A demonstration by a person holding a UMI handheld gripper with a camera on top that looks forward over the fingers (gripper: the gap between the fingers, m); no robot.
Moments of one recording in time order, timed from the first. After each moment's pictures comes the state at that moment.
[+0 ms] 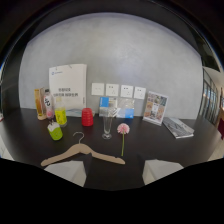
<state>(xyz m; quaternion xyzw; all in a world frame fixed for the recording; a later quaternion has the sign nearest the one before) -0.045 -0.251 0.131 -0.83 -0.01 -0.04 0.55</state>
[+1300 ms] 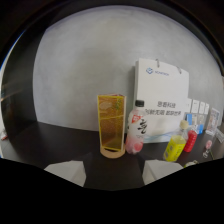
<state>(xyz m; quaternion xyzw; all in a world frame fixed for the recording) -0.547 -0.040 0.123 -0.82 -0.05 0.02 0.58</state>
